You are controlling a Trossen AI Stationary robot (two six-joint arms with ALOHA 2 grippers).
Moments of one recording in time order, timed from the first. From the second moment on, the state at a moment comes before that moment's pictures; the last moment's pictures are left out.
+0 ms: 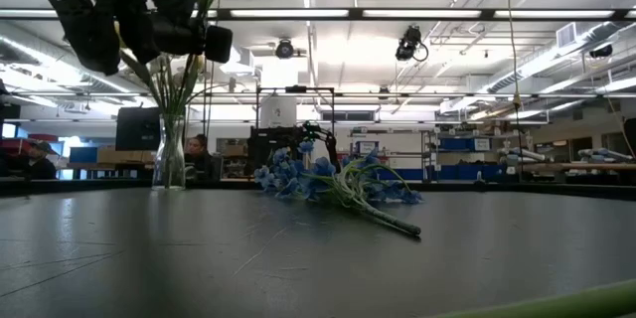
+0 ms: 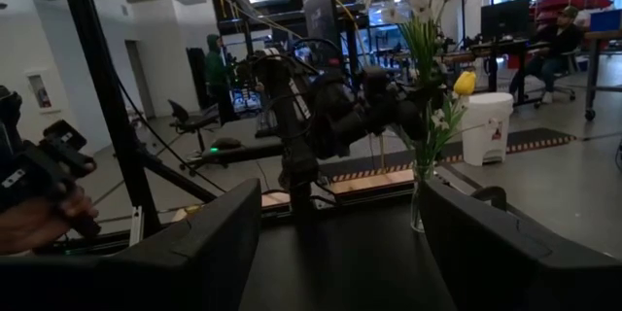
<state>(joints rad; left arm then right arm) 0.54 1.31 0.36 1.57 -0.82 0.69 0.08 0.54 0.58 0.06 0.19 0.14</state>
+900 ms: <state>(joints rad) 0.51 1.31 0.33 1.51 -0.90 0.61 0.08 0.54 0.58 0.06 0.19 0.14</state>
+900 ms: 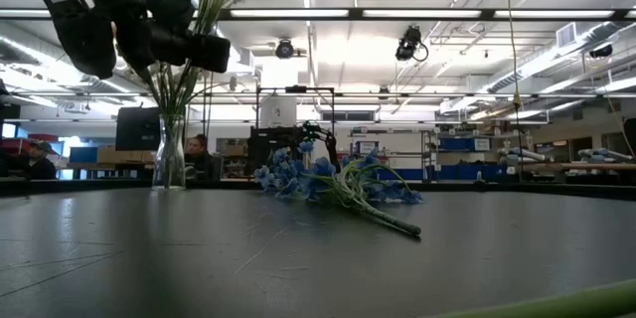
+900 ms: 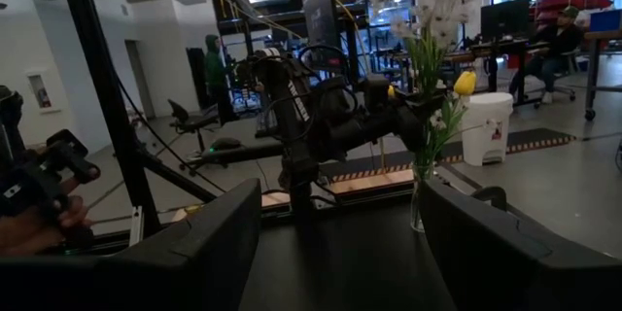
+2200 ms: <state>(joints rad) 0.42 1.24 0.33 1.57 -1.21 0.24 0.08 0.54 0.58 0.06 0.19 0.14</state>
